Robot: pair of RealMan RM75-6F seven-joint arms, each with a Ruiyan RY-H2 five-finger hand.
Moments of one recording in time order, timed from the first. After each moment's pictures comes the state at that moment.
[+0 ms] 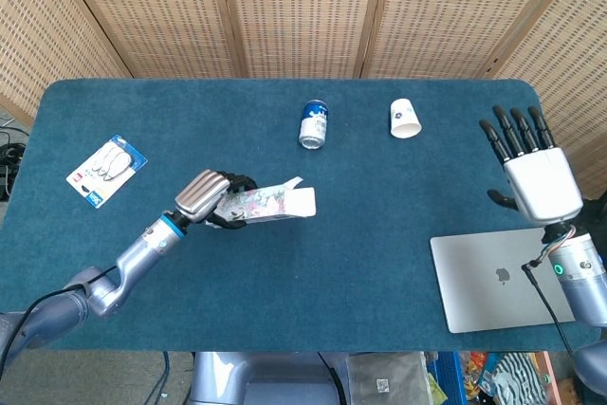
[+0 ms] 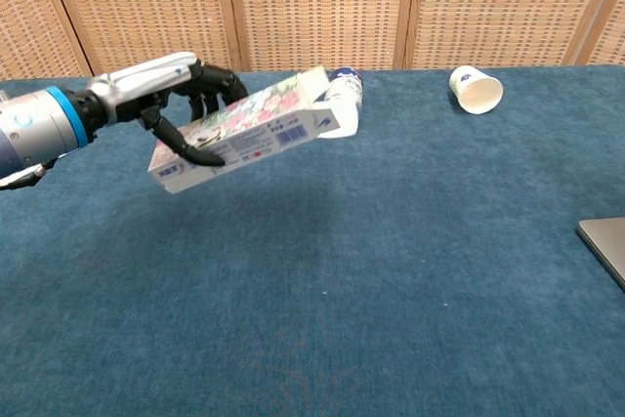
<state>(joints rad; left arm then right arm) -0.86 -1.67 -0.02 -0.90 1.59 1.09 -0.59 0.52 -1.02 0.15 -1.50 -1.42 1.34 -0.21</state>
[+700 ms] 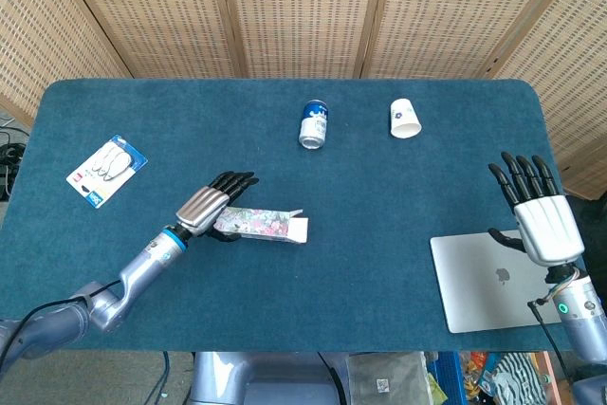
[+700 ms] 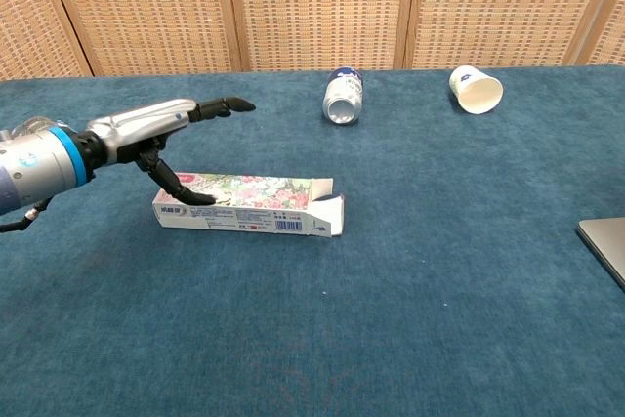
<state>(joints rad) -0.81 -1.67 -0.02 -1.01 1.52 1.01 -0.45 0.36 -1.18 0.08 -1.32 -1.54 1.49 -0.01</state>
